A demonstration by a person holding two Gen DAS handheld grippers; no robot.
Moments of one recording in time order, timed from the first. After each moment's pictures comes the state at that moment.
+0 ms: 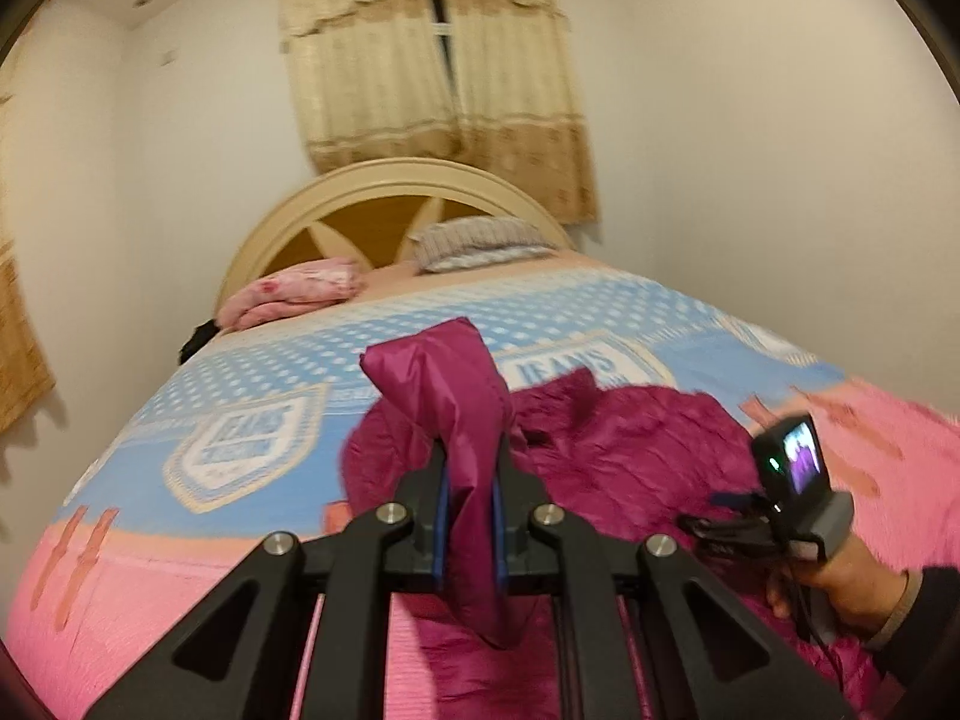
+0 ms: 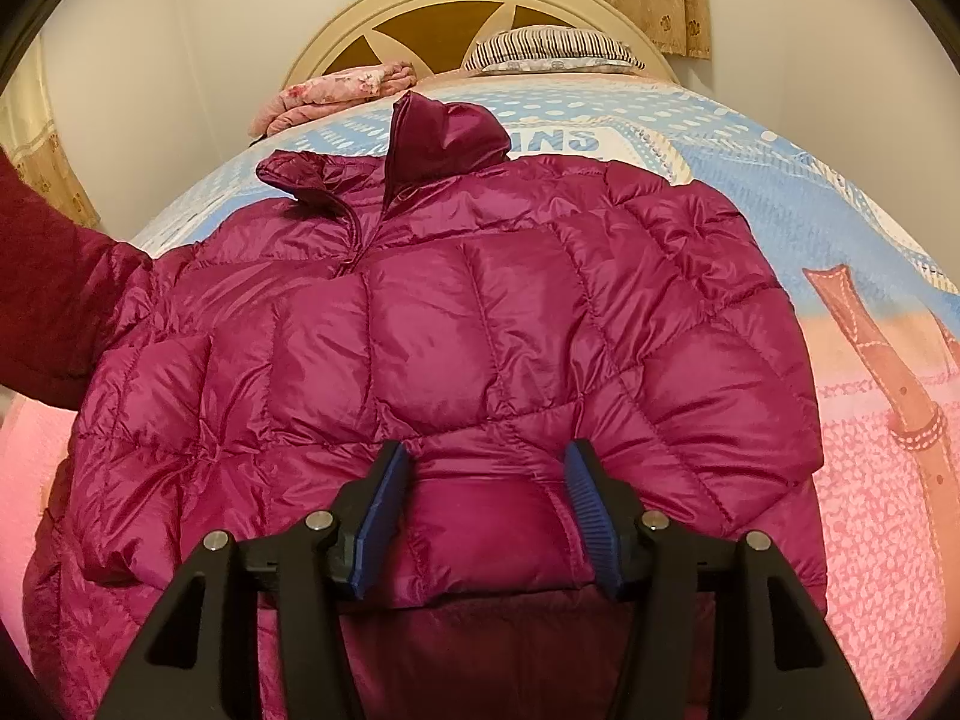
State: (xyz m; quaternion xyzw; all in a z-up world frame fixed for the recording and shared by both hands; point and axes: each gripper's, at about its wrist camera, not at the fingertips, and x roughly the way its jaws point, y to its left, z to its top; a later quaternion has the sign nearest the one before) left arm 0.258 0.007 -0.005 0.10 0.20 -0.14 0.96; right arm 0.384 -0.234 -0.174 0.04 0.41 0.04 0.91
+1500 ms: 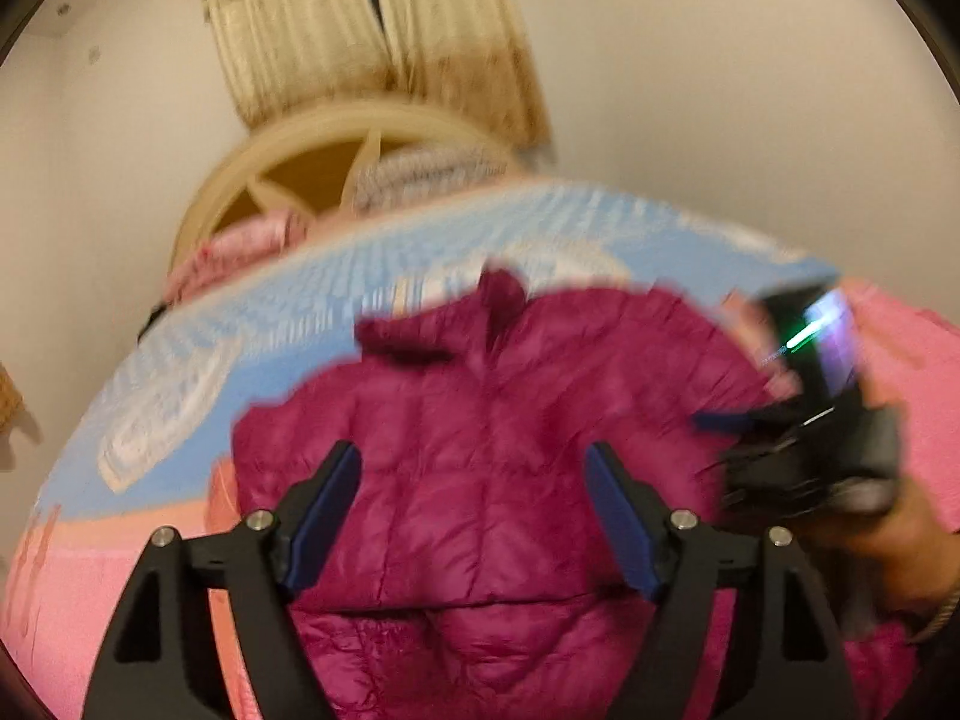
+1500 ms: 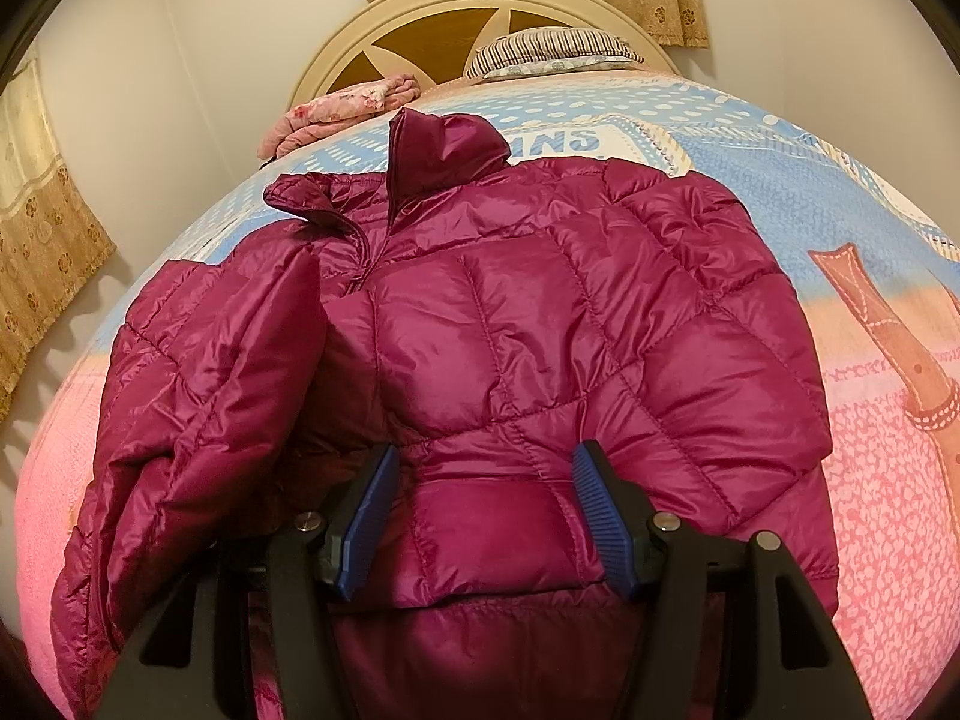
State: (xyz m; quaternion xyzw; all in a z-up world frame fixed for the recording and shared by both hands) left arm 0.293 -0.080 -0.089 0.15 0.29 -0.15 0.93; right arm 0.381 -0.245 -0.174 0.09 0.40 0.06 0.91
